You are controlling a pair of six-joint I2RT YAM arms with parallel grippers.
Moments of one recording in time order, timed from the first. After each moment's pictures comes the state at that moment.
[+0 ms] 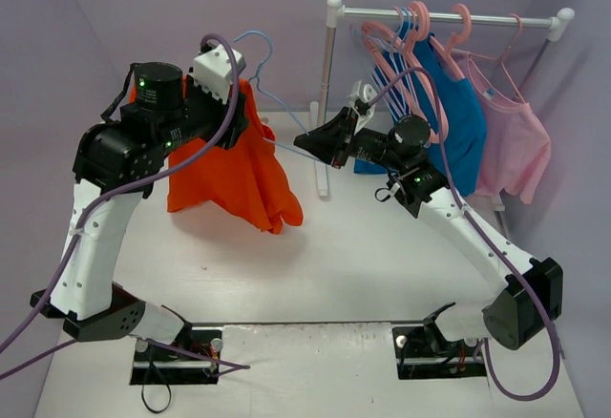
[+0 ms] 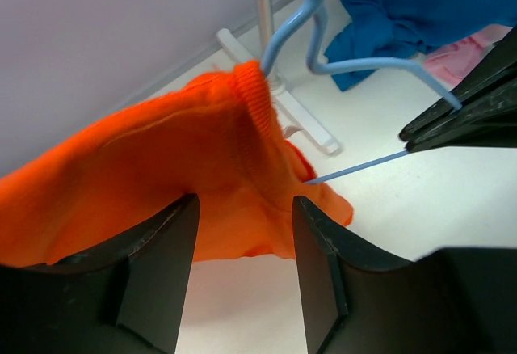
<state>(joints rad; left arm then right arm) -0.52 1.44 2.19 -1.11 0.06 0.13 0.53 1.34 1.17 0.42 -0.77 0.24</state>
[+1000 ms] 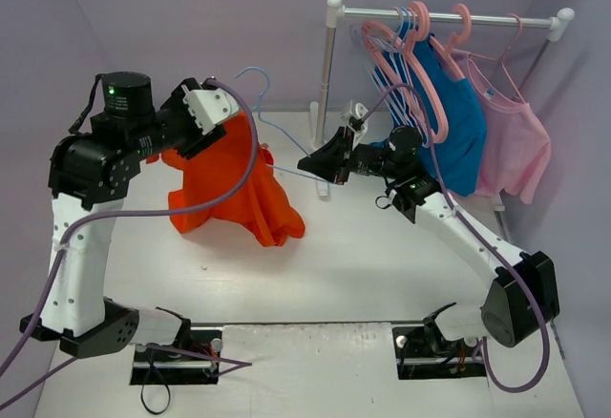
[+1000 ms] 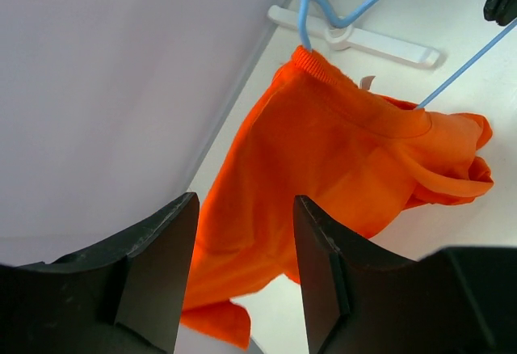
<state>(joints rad) -0.35 1.34 2.10 -1.17 0.26 0.76 0.49 1.36 1.03 0.45 -0.91 0.25</state>
